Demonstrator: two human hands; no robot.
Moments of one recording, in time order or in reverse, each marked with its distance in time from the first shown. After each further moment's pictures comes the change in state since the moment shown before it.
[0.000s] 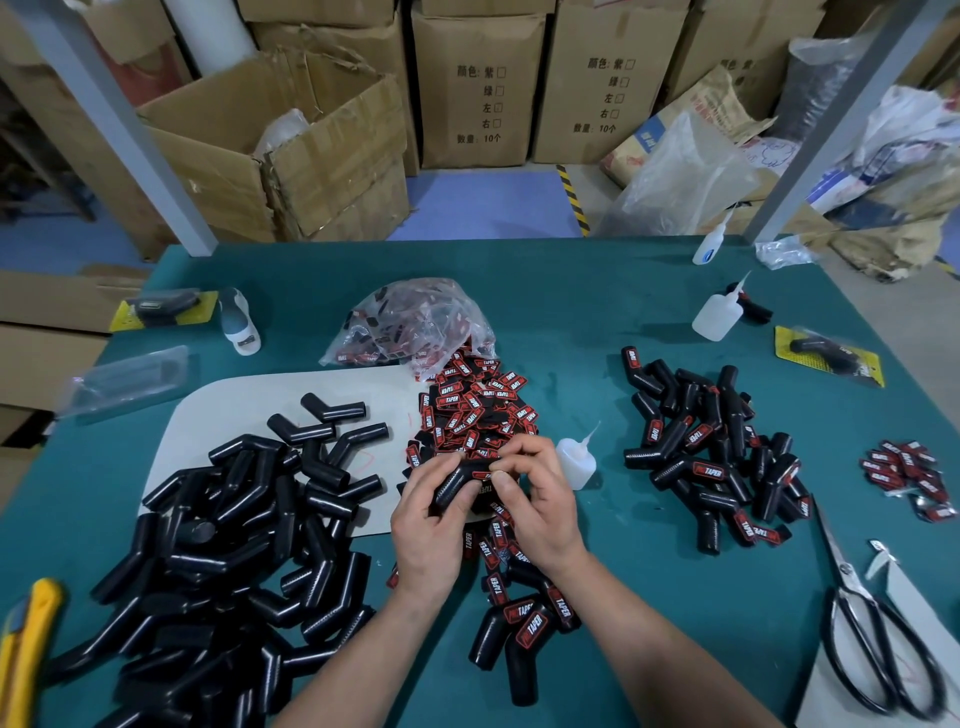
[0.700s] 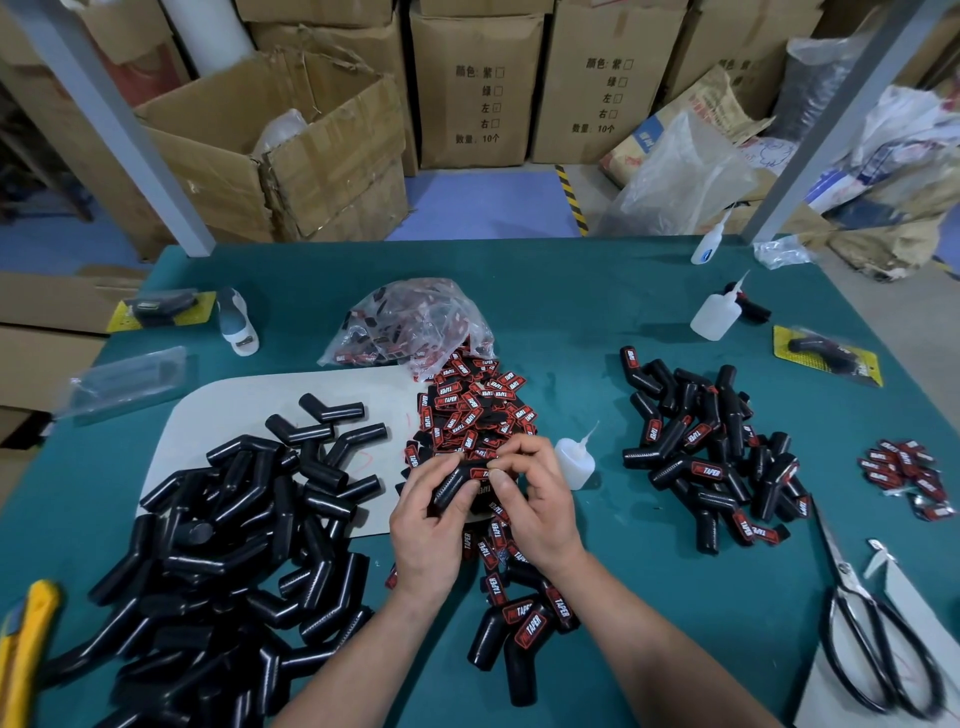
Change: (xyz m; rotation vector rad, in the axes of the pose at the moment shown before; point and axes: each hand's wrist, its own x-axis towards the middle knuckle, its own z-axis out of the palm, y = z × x) left_hand -0.001 -0.001 -0.002 -0.003 -0.001 0.020; right_hand 0.000 0.002 0.002 -0.014 0.016 -0.015
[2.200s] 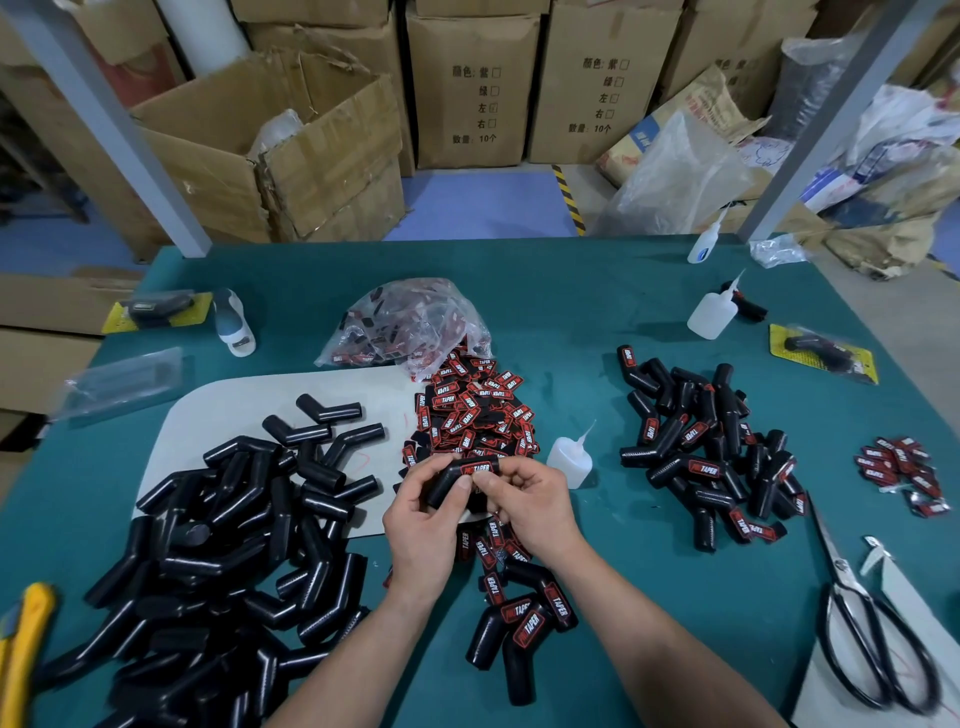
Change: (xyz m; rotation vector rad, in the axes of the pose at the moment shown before) left_hand 0.000 0.013 0.003 -0.199 0.068 -0.326; right_hand 0.004 -0.015 0.000 0.243 -0.113 0.545
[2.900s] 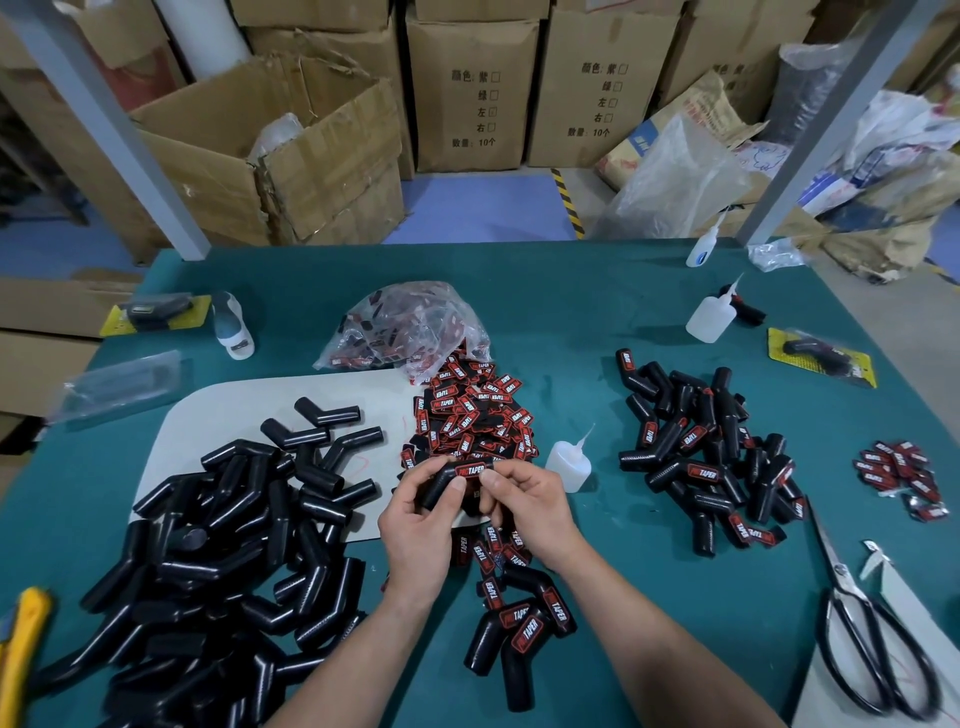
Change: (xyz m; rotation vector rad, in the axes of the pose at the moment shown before) left_hand 0.003 -0.003 -0.003 0.001 0.012 0.004; right_hand 0.000 -0.007 -0.006 0.064 -0.116 -0.036
